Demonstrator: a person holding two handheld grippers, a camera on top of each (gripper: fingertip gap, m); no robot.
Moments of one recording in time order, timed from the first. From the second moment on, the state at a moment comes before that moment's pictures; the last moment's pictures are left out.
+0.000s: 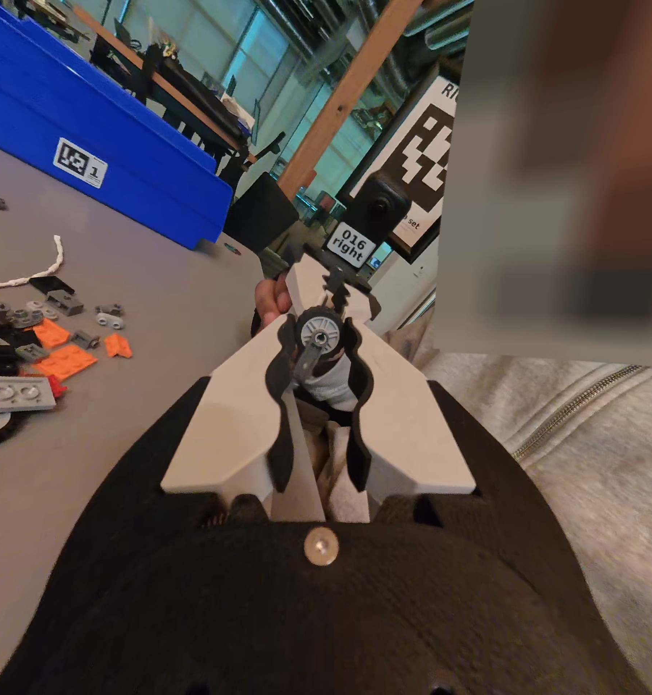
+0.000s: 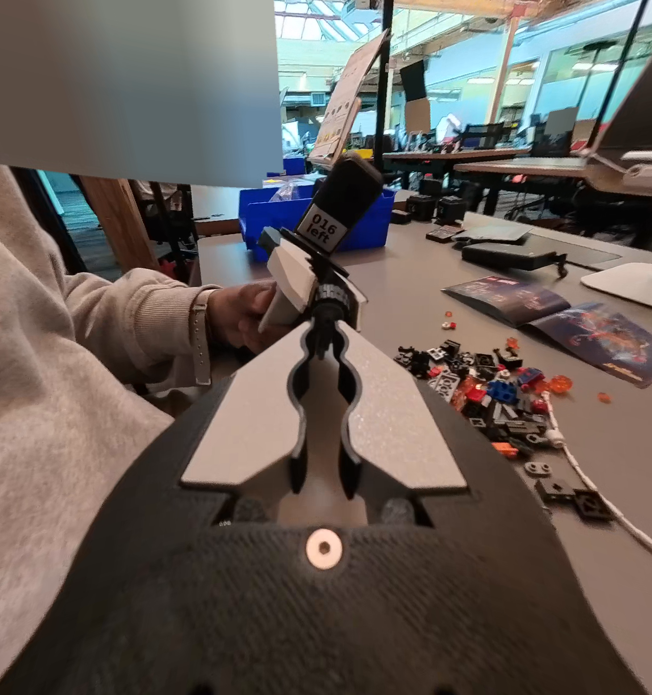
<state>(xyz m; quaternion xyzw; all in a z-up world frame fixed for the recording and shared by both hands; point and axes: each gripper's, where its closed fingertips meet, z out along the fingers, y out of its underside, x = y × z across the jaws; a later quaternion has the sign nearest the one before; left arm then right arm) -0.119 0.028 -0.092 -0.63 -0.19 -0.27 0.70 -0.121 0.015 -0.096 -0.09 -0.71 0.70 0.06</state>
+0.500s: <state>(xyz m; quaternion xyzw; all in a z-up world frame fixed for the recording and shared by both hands) -0.116 0.029 -0.094 -0.65 -0.18 -0.26 0.70 -0.121 0.012 -0.097 -0.10 -0.71 0.70 0.03</state>
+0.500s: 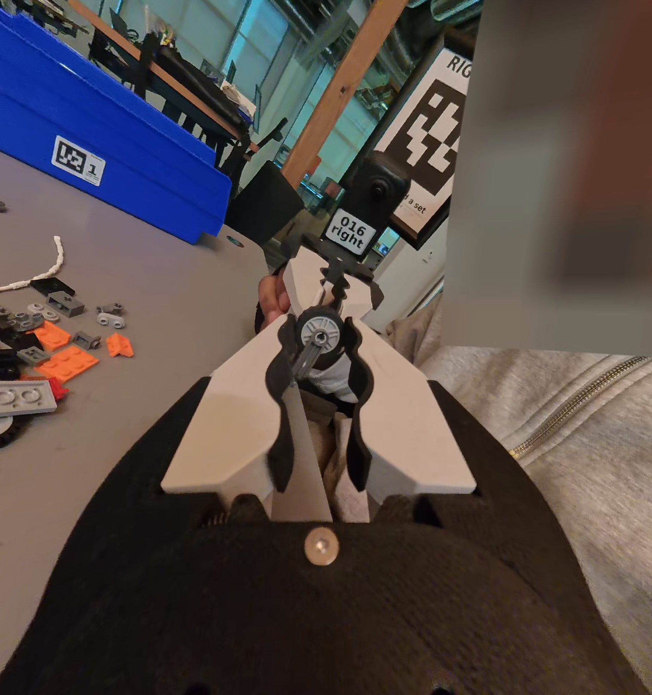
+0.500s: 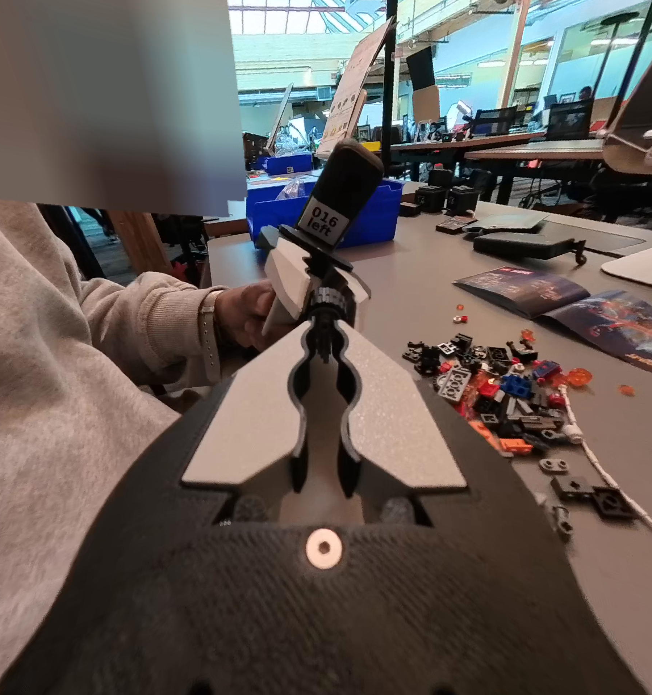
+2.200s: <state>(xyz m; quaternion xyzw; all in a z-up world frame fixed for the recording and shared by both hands) -0.139 0.001 -0.065 -0.56 -0.21 -0.24 0.77 -0.148 0.026 -0.090 -0.14 -0.68 0.72 0.06</state>
